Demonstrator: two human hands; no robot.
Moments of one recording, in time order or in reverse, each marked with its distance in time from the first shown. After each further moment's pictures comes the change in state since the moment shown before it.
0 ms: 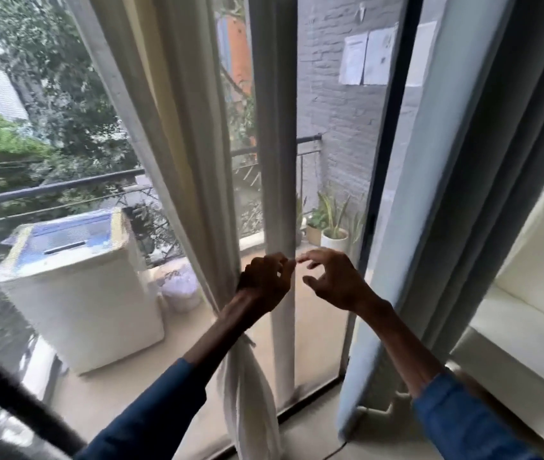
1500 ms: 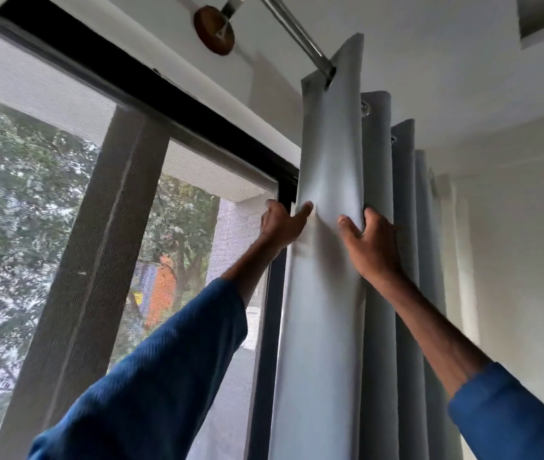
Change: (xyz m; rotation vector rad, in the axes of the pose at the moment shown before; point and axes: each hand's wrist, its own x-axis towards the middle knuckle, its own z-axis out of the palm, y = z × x) left_hand 0.504 0.459 -0.185 -0.778 0.415 0.406; right_hand 0.335 -0.005 -0.530 -0.339 1.087 -0.253
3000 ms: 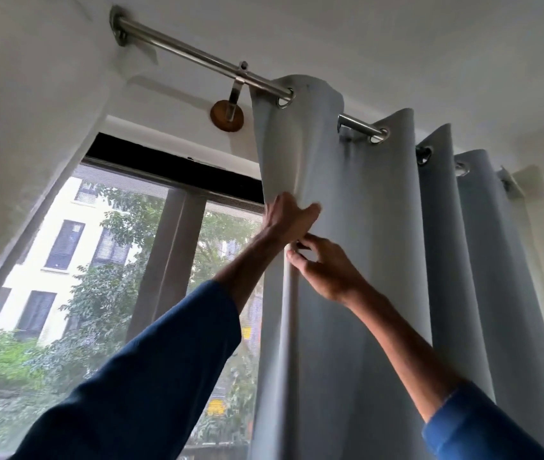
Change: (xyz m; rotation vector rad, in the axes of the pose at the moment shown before) left_hand -0.035 0.116 -0.017 0.568 0.232 0.160; right_hand 0.010 -0.030 0.006 0.376 -0.546 -0.238
